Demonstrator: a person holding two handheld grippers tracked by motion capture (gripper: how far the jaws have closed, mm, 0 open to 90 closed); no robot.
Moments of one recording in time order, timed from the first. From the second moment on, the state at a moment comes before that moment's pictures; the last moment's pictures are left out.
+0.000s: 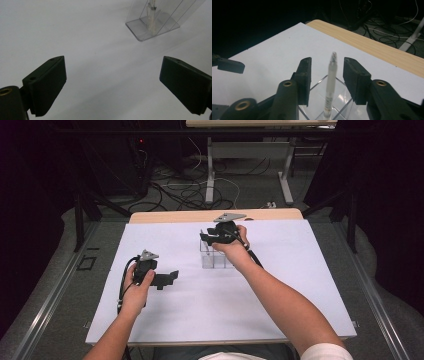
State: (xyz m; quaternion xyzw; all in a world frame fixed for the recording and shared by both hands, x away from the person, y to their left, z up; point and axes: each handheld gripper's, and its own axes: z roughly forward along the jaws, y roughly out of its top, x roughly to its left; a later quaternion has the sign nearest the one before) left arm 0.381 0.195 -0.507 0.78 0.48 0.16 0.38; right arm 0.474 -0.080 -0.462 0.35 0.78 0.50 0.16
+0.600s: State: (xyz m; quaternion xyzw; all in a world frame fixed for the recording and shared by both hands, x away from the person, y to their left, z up) left arm 0.381 0.198 -0.507 0.78 0.48 0.16 0.38; right arm 0.455 -0.104 -0.452 0.35 0.79 0.48 0.18
